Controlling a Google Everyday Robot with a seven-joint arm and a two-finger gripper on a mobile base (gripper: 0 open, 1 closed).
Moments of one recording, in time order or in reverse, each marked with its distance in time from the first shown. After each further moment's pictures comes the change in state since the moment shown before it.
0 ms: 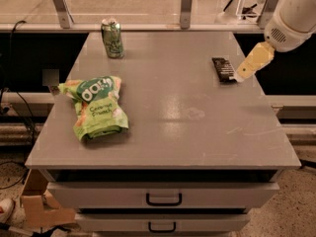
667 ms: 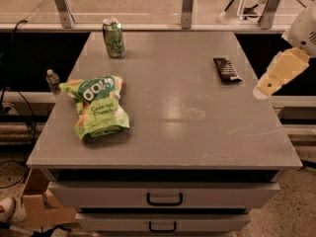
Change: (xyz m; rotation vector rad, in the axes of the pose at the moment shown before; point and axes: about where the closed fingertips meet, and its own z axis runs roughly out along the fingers) arm 0.031 0.067 -0.078 -0.111 -0.131 -0.317
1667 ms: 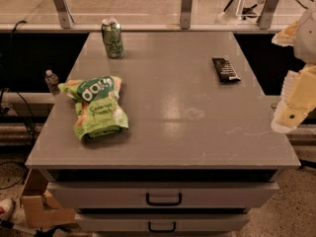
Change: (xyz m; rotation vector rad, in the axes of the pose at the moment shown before) arm -0.006 0.086 -0.051 -0.059 0.088 -0.308
